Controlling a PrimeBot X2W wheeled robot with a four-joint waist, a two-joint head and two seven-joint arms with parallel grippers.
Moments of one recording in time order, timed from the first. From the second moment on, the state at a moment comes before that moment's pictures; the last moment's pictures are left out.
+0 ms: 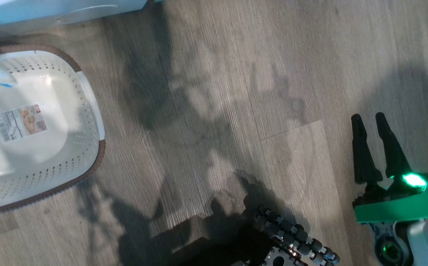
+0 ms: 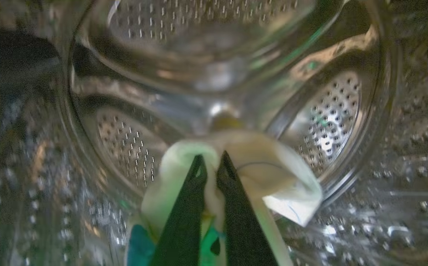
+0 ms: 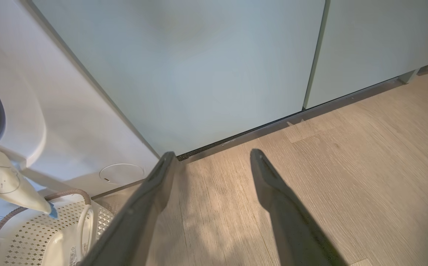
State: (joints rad) left arm -1.66 0.67 -0.30 0.70 -0.16 0.08 -0.07; right arm -0.14 -0.03 0.16 -0.01 0.53 0.13 -0.25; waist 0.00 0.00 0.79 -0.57
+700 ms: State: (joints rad) left arm -1.56 0.60 -0.30 0.82 -0.26 0.07 0.05; right arm -0.16 -0.03 0.19 0.00 0.54 0.13 -0.25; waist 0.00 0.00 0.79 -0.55
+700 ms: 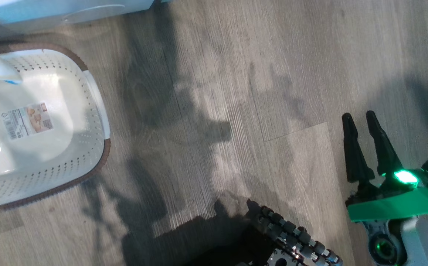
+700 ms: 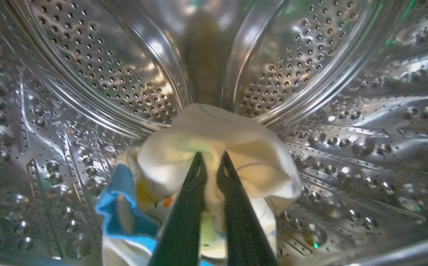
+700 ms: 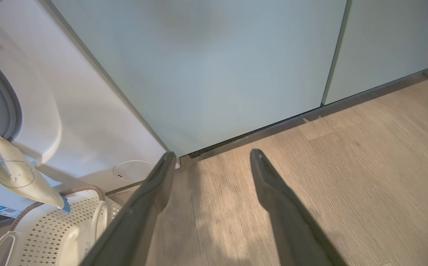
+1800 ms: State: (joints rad) left arm -0.48 0.50 -0.23 -0.06 -0.39 0.39 -0.16; right arm -0.14 -0.03 0.04 -0.02 0.32 0.13 -0.25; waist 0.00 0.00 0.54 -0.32
